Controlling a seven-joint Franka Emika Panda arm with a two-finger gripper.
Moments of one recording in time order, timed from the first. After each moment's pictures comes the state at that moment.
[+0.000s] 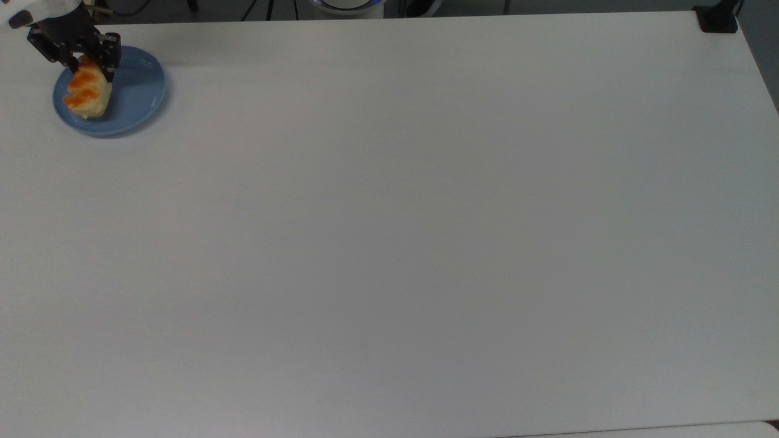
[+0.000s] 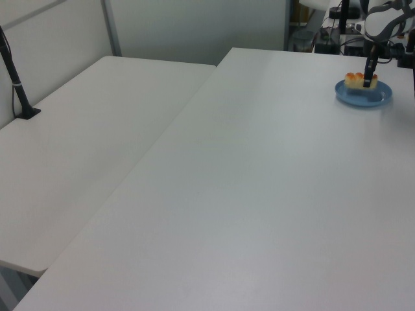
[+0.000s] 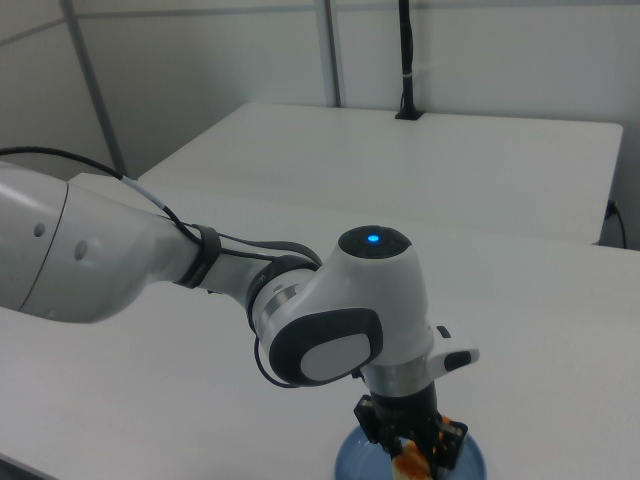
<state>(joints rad) -0.78 0.18 0.02 -2.08 -0.10 2.35 -0.68</state>
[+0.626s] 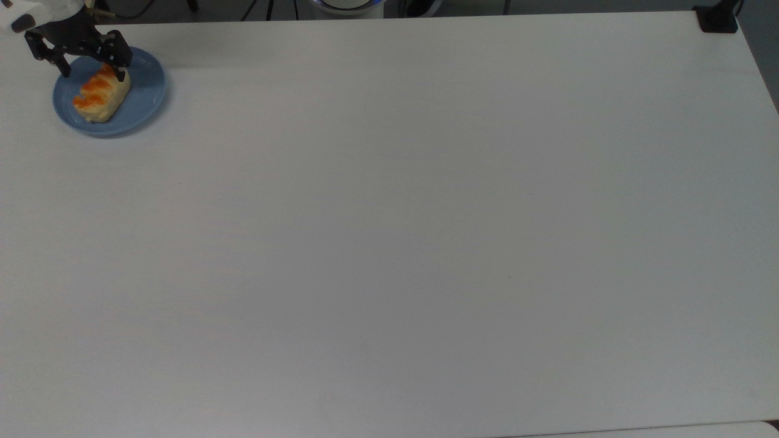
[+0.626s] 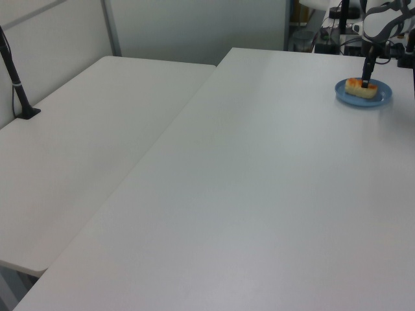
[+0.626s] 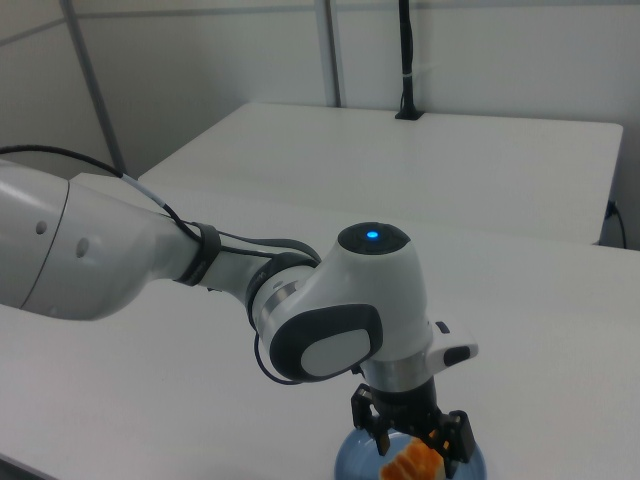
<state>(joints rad) -0.77 0.19 0.02 -2.07 -0.10 2.35 -0.68</state>
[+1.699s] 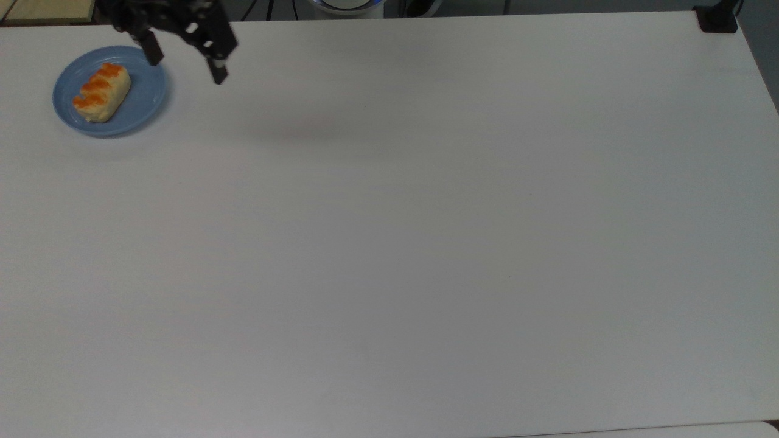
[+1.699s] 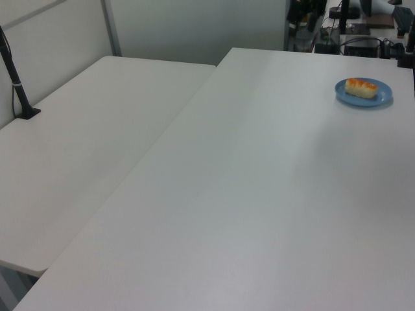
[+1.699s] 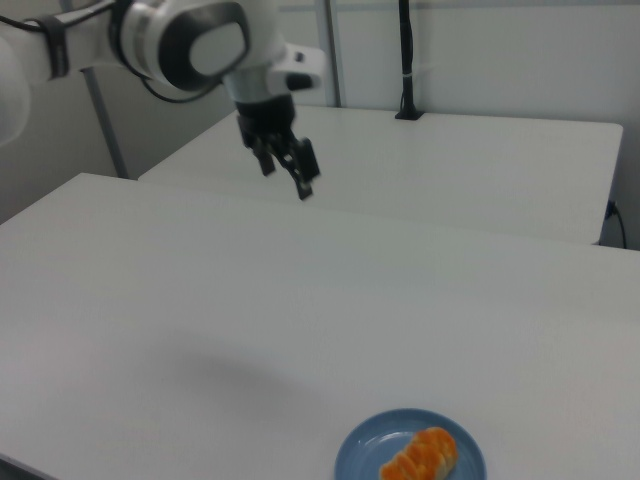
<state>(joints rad) -0.27 0.10 0.03 -1.56 0.07 1.84 0.12</state>
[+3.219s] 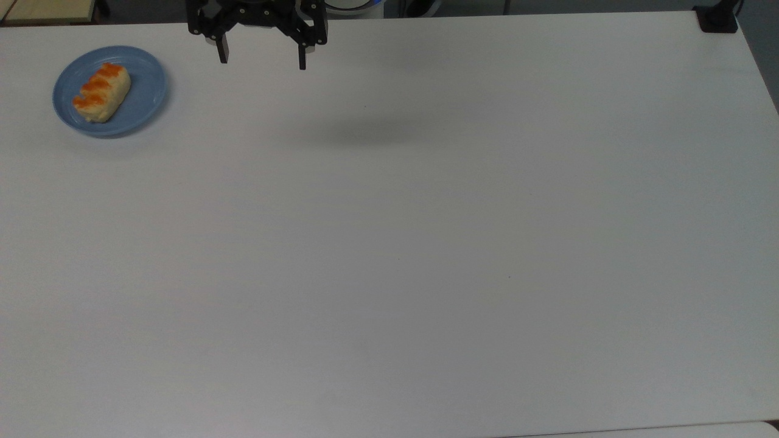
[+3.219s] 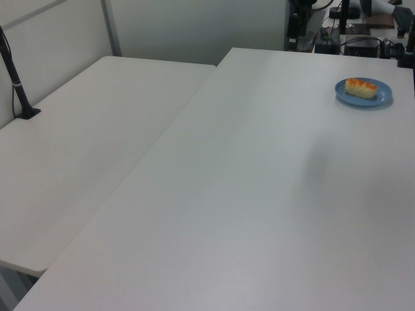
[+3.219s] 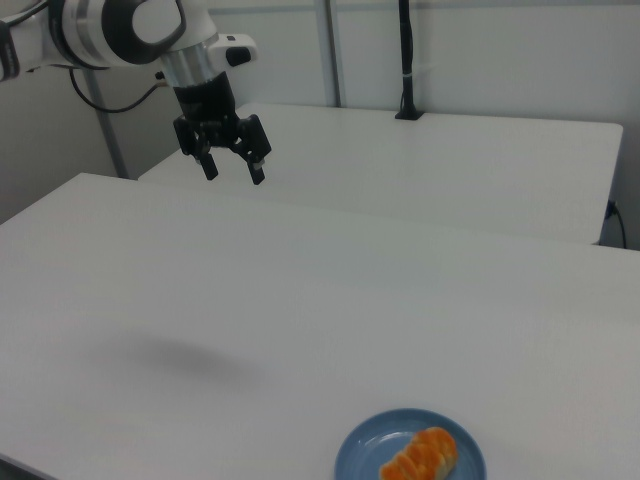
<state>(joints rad) -0.07 0.09 0.02 -1.54 -0.09 1.72 -0.04</state>
